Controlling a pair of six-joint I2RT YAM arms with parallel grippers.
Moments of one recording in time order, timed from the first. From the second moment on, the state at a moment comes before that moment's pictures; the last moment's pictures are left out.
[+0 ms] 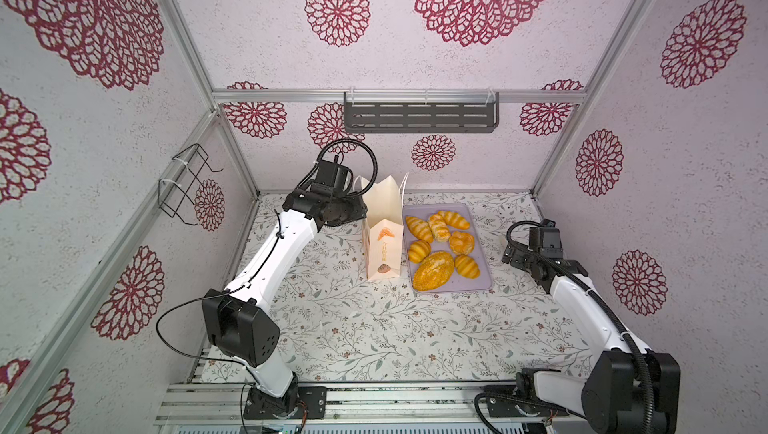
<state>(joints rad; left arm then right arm) -0.37 1.68 1.73 -0.86 0.09 -0.54 0.01 1.22 0.88 -0.48 0.25 0.34</state>
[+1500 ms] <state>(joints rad) -0.23 1.69 1.91 -0.81 0.37 -0.53 -0.01 1.17 0.92 -0.63 0.28 0.07</state>
